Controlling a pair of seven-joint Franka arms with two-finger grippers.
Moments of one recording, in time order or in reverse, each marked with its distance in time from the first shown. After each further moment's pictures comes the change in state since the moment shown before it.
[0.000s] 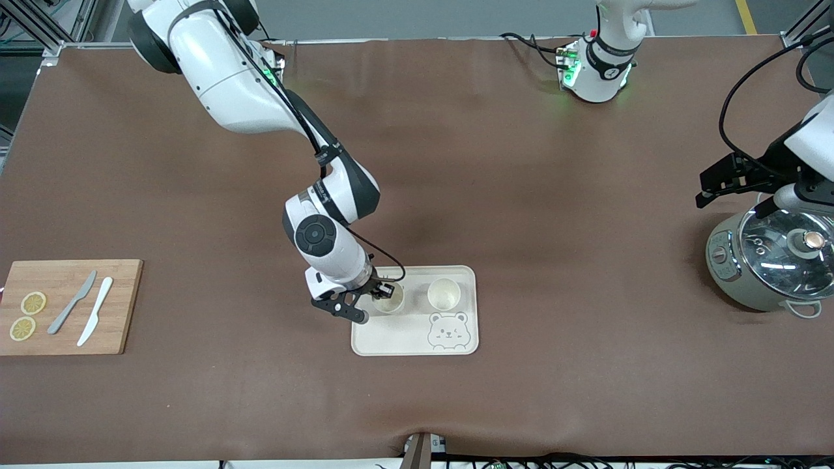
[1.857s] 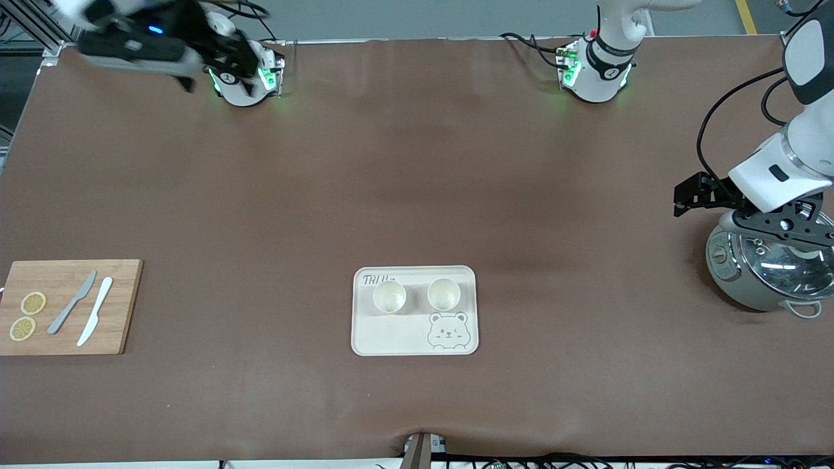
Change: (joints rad) left arm -0.068 0.063 0.024 -0.001 0.099 -0.033 0.034; right arm -0.117 -0.987 -0.057 -0.129 -0.049 -1.003 -0.427
